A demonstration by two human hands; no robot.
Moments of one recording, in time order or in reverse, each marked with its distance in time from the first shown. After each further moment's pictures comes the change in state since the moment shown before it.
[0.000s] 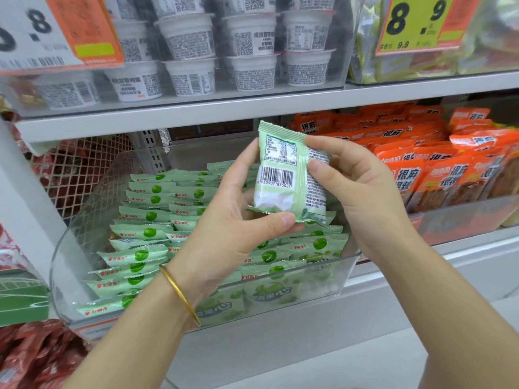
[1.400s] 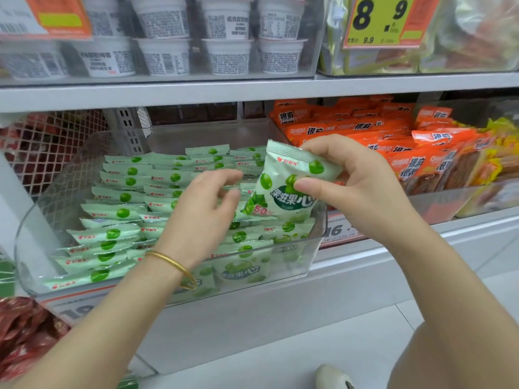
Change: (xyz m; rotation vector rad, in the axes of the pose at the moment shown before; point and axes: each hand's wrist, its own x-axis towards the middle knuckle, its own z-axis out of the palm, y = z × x) left_hand 0.003 -0.022 -0.004 0.963 0.312 0.006; right_hand -0.015 -0.032 -0.037 -0.507 -0.222 -0.166
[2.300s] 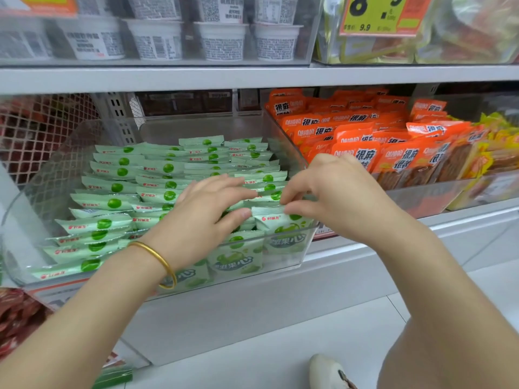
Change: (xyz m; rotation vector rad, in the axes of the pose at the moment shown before) left_hand -0.006 -0.014 -0.001 0.269 -0.348 0.191; right_hand 0.000 -0.005 0.006 -0.836 -0.333 -0.024
